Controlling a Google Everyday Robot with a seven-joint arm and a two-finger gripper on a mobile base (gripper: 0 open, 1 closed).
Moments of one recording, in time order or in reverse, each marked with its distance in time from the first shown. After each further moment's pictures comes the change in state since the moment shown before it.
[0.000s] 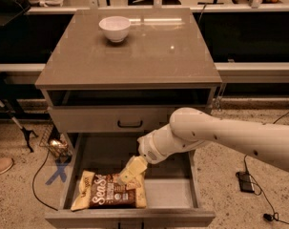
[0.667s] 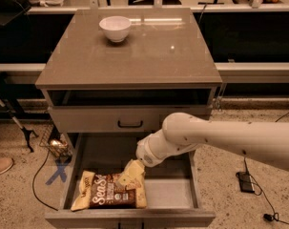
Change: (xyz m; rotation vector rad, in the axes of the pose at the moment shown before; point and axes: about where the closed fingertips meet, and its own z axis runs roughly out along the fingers) arm 0.016 -0.010 0.021 0.038 0.057 0.003
